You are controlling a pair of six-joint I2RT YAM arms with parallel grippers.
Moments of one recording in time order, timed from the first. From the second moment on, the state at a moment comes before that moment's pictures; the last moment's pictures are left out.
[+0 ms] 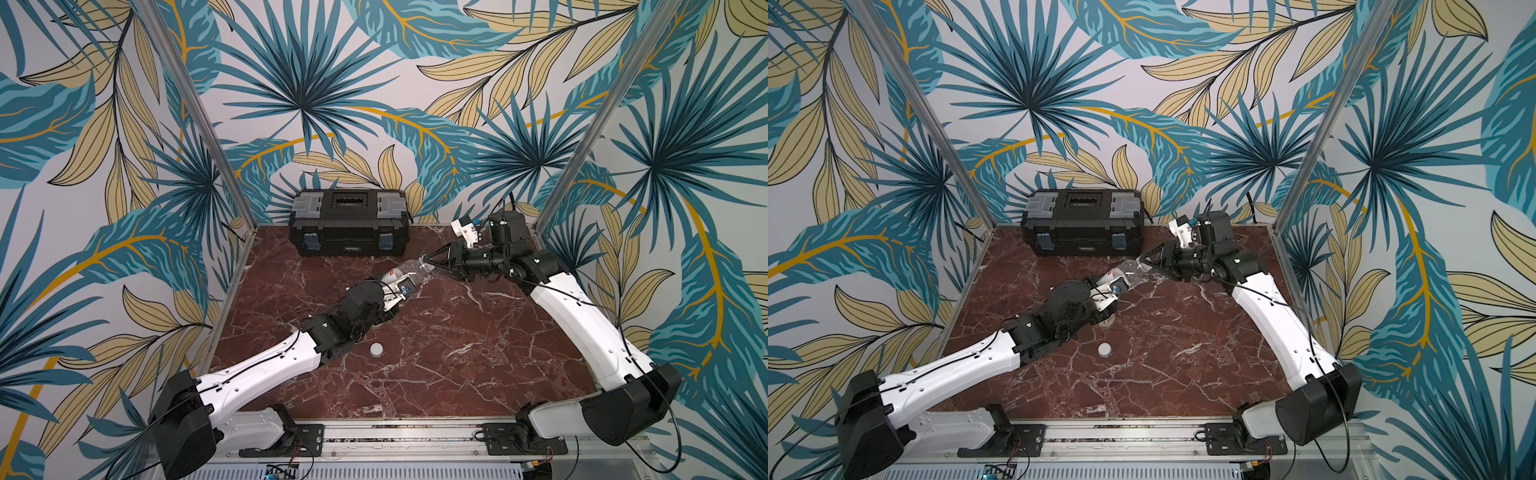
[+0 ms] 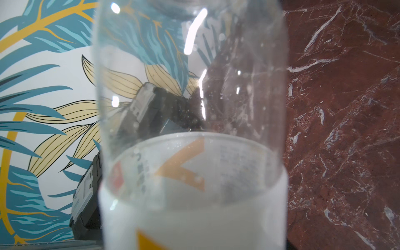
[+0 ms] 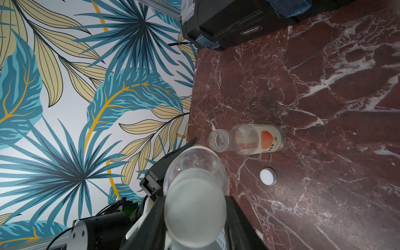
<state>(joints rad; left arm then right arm) -0.87 1.24 0.92 -0.09 -0.36 0.52 0.34 1.42 1.47 -0.68 -0.71 0.77</state>
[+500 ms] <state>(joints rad) -0.89 1.27 0.92 -0.08 -0.33 0.46 0.31 1.42 1.48 -0.77 -0.71 0.71</state>
